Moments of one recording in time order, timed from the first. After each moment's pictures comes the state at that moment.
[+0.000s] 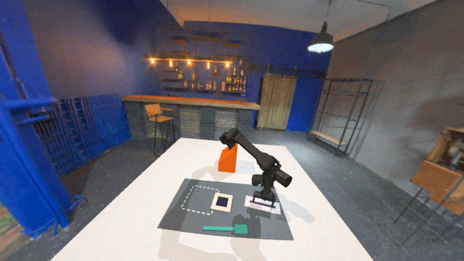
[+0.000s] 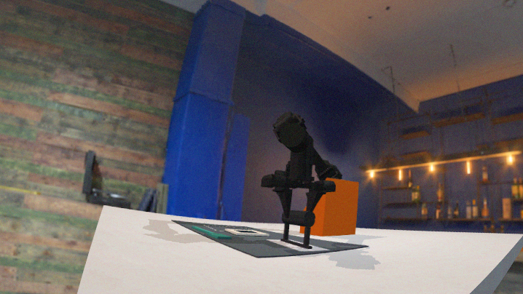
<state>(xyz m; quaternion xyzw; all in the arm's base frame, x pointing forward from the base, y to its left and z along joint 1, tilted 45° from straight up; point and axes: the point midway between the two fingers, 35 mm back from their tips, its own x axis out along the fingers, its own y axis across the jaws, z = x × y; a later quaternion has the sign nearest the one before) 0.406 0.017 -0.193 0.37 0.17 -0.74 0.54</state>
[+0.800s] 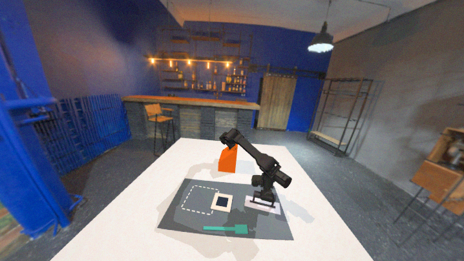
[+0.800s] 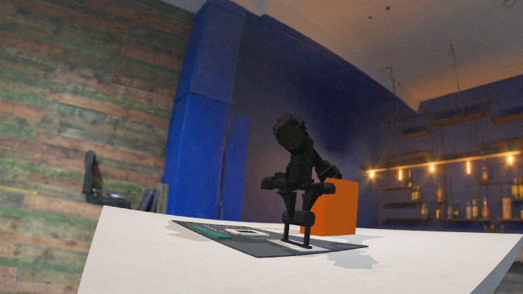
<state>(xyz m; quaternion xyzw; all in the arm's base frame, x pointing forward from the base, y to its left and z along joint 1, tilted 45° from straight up) 0.404 0.013 -0.197 0.37 0.17 -0.74 0.54</state>
